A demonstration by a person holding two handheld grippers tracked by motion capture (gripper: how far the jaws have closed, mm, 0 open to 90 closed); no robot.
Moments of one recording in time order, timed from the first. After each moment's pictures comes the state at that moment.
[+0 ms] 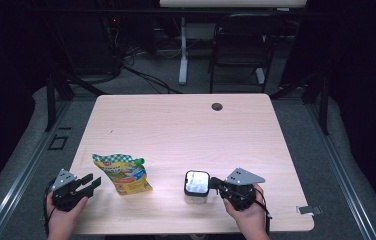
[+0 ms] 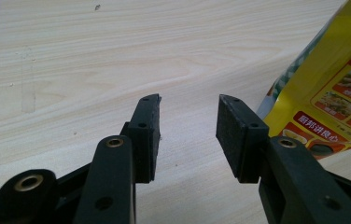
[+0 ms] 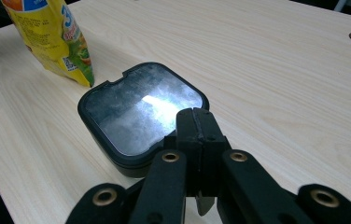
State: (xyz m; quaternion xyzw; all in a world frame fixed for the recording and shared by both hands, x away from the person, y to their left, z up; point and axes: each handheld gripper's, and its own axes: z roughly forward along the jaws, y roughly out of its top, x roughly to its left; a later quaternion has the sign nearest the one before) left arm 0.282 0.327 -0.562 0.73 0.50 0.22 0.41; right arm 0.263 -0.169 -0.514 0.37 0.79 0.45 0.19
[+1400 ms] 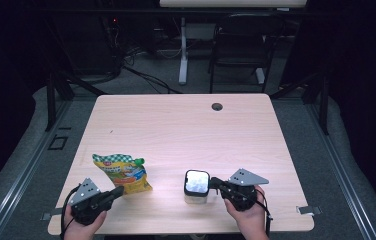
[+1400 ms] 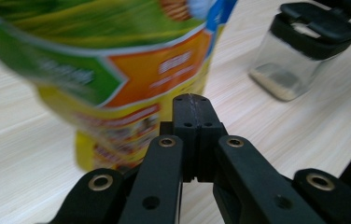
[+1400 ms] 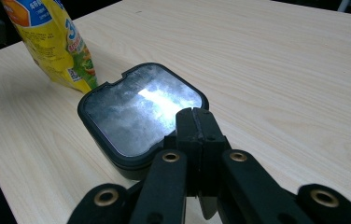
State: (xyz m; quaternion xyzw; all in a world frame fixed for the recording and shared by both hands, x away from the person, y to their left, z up) left arm 0.240 0.246 -0.523 0.78 0.39 0.16 0.47; right arm 0.263 -0.174 -0.520 0.38 0.77 0.48 0.18
